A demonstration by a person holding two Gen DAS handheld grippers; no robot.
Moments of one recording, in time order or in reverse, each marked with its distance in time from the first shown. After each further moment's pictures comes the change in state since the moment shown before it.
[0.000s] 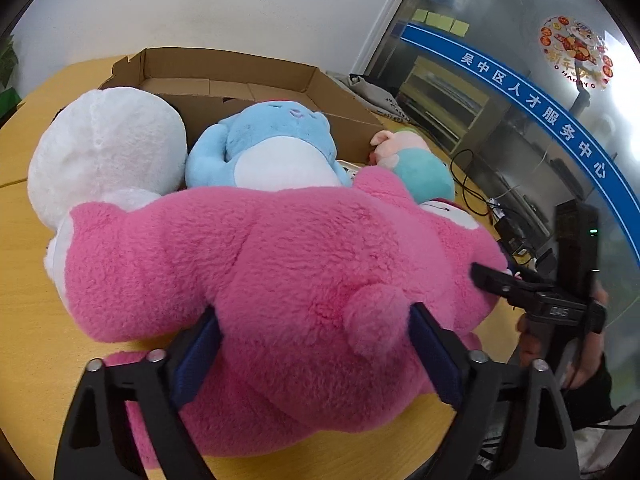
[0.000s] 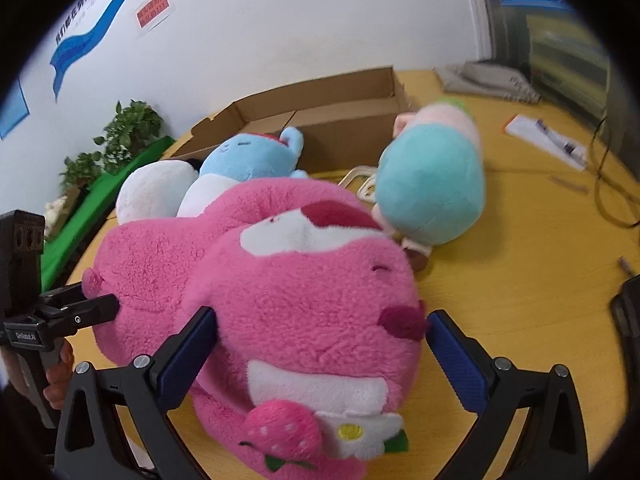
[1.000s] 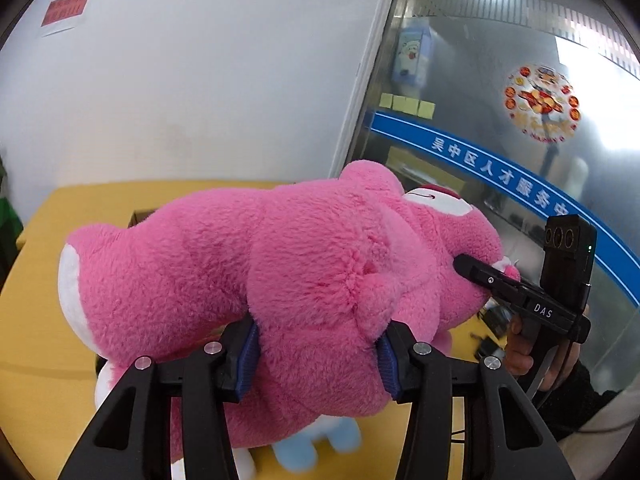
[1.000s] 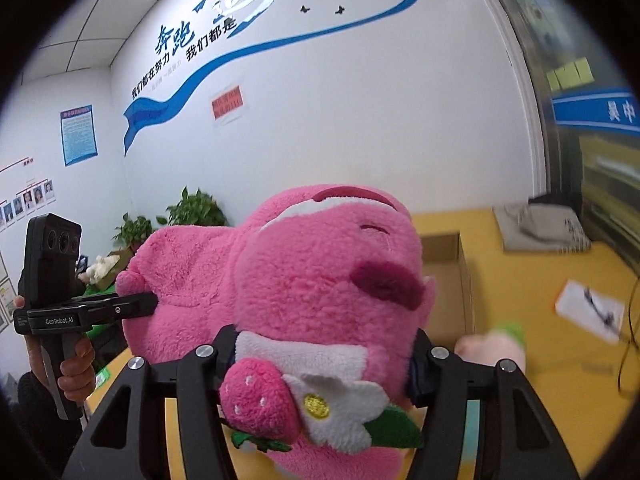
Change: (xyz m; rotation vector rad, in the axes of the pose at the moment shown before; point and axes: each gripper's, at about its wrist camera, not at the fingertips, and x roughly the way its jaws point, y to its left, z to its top) left arm -0.074 -0.007 0.205 0.169 -0.288 0.001; right arm -0.064 0.057 0.168 -0.165 -0.437 0.157
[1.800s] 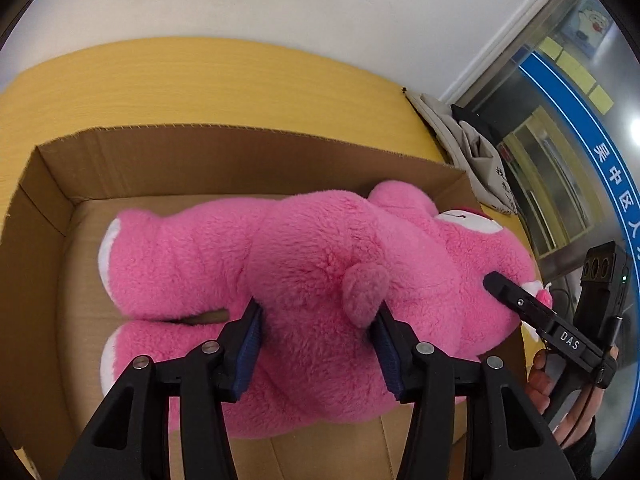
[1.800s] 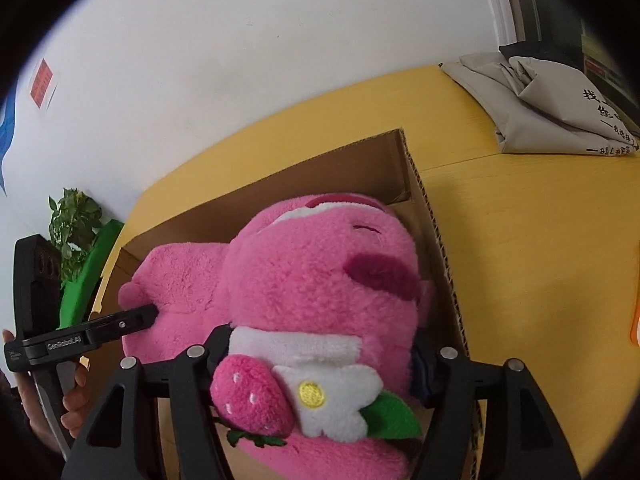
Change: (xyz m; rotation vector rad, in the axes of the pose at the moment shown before) left arm 0.351 0.197 0.055 -0.289 0.467 0.112; right arm 0.342 -0.198 0.005 0.348 0.441 -0.233
